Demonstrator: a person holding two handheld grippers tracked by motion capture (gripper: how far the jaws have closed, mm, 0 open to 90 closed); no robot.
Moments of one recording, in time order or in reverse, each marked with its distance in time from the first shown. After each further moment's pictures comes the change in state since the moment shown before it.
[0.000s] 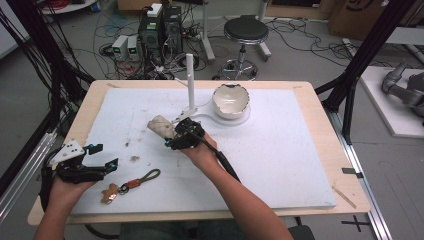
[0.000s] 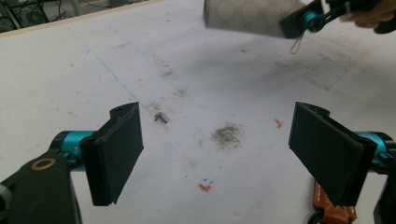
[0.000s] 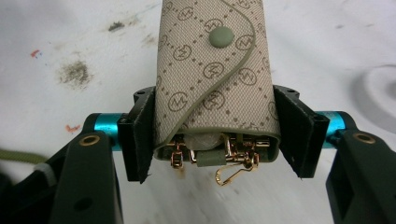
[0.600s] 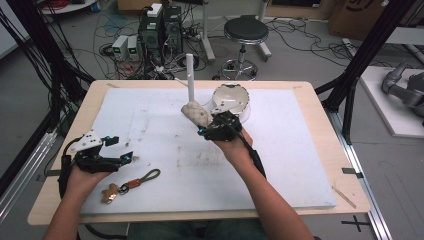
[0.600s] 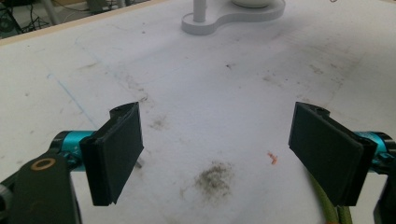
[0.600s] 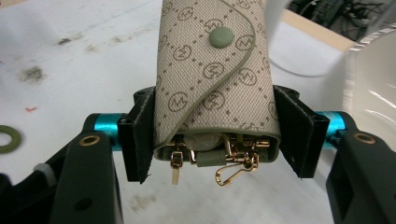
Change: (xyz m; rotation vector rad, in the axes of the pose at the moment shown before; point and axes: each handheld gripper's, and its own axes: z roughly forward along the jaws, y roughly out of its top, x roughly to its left) left arm -0.004 0.019 0.041 0.000 -0.070 0.030; right arm -0.051 -0.029 -0.085 -0.087 -0.146 0.072
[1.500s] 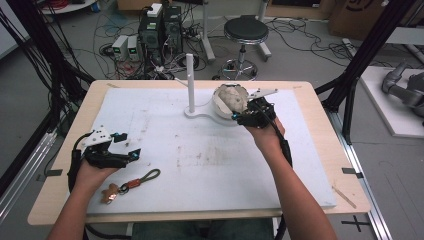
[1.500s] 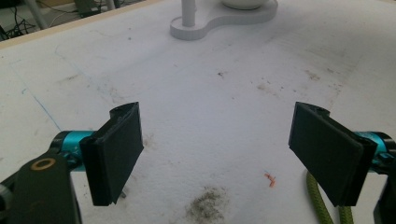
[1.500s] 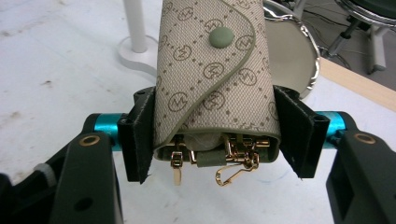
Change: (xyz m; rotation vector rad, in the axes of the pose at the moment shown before) left arm -0.001 0.006 0.015 0.007 -0.027 0.015; right arm -0.079 -0.009 -0.043 0.048 -0.198 0.065
